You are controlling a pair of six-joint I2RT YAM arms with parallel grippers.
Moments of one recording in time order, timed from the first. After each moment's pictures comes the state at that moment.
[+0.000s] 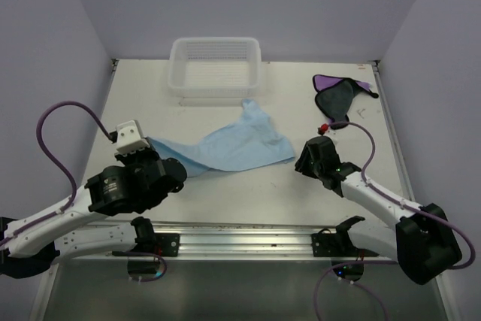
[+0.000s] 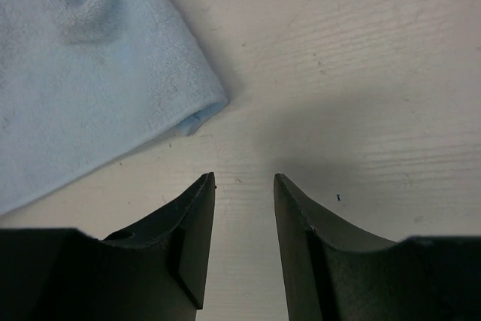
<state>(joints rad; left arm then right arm) -1.15 0.81 1.06 -1.21 -1.40 -1.11 0.46 1.07 0.49 -0.24 0.24 0.72</state>
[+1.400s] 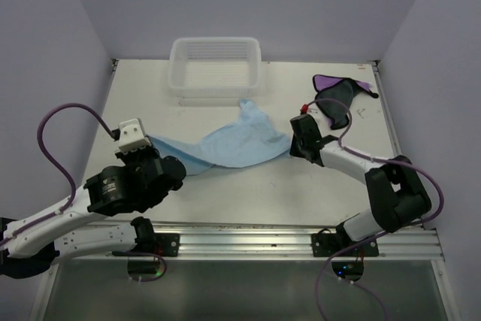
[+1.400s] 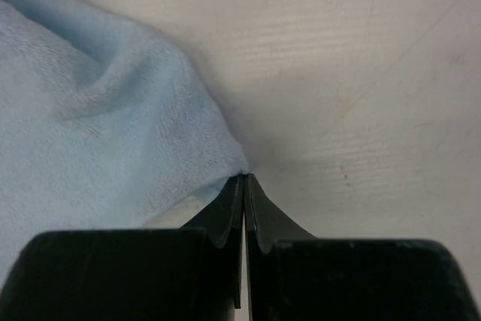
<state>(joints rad) -1.15 0.80 1.04 -1.14 -1.44 -0.97 0.46 1.50 0.74 -0.17 0.29 0.59</state>
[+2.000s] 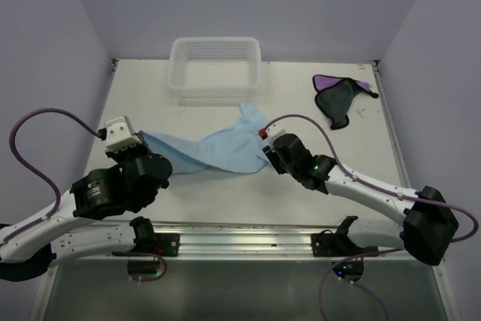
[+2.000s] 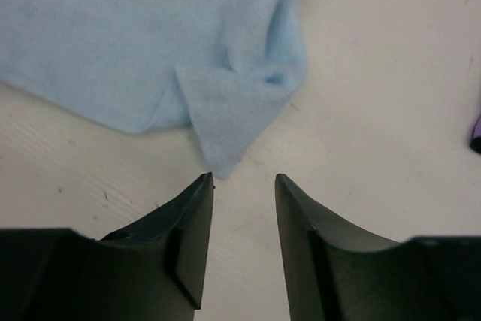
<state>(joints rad) -1.15 0.76 1.09 -1.03 -1.45 -0.86 0.84 1.26 0.80 -0.27 0.38 -0.01</state>
